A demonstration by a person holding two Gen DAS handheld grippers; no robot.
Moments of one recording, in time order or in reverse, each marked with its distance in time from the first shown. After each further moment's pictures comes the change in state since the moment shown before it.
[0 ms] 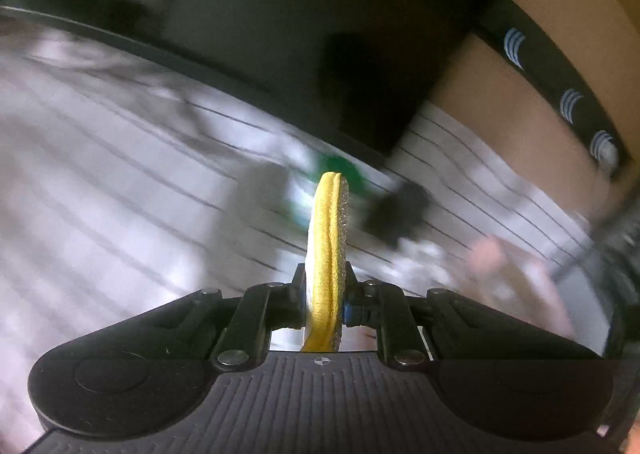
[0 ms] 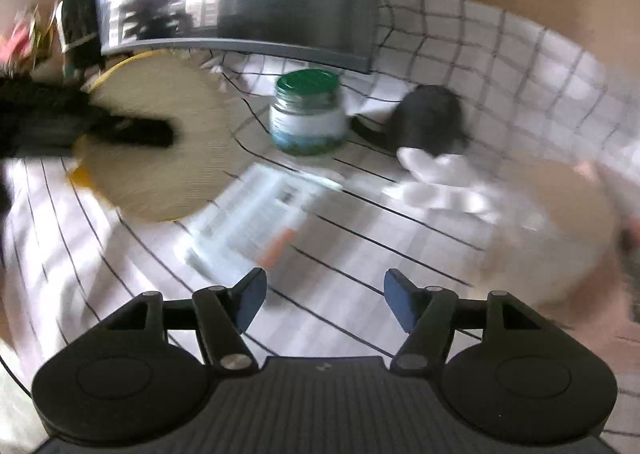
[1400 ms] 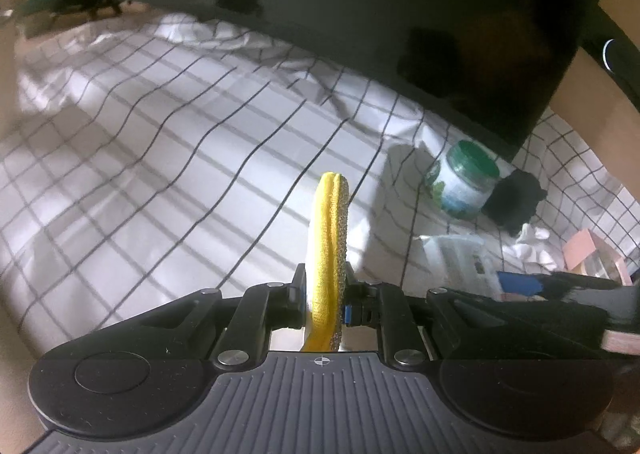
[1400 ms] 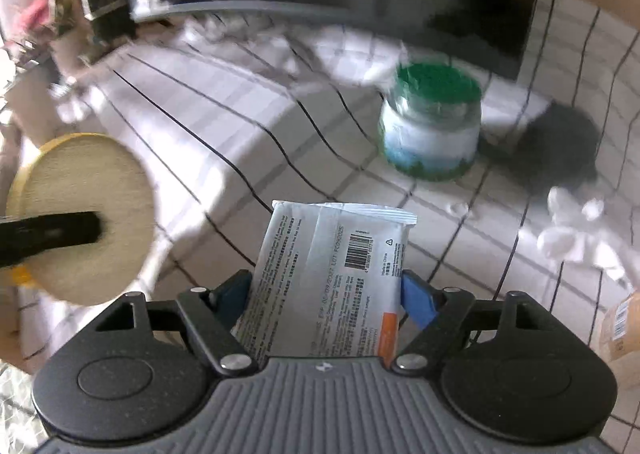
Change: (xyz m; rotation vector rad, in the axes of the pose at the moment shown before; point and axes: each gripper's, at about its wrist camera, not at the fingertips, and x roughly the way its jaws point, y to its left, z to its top) left arm -0.033 0.057 -0.018 -0.030 0.038 0.233; right arm 0.053 0.063 0.040 -0.098 0.070 0.093
